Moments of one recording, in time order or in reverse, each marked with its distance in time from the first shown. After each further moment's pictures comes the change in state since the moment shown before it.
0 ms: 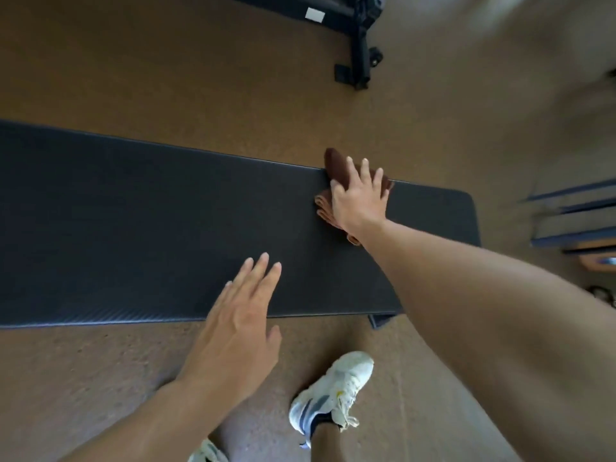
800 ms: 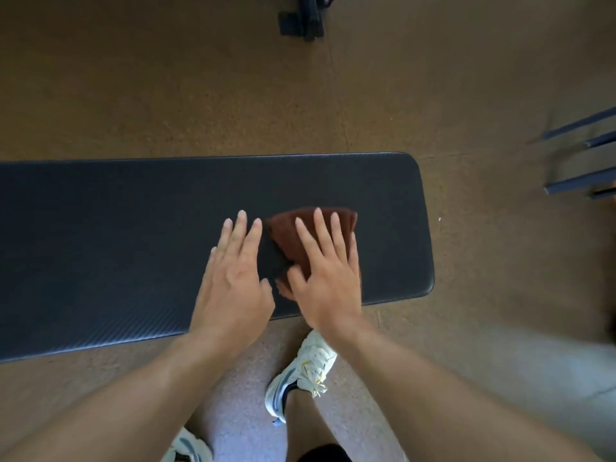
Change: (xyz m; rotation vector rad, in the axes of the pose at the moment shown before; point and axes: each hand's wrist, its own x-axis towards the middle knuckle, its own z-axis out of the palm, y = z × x) left_hand 0.102 0.150 0.081 0.069 0.022 -0.133; right_hand -0.089 0.173 0.002 0.068 0.054 -0.291
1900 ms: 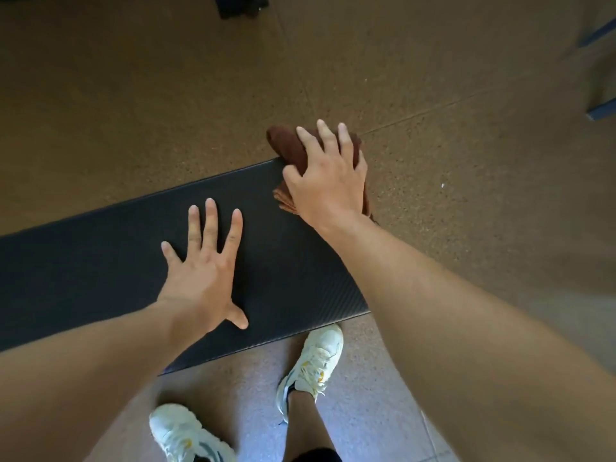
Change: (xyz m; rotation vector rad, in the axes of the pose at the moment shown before) left_hand 0.098 0.087 0.033 0.815 -0.494 -0.074; right_hand 0.152 0.113 -0.089 0.156 0.029 0.231
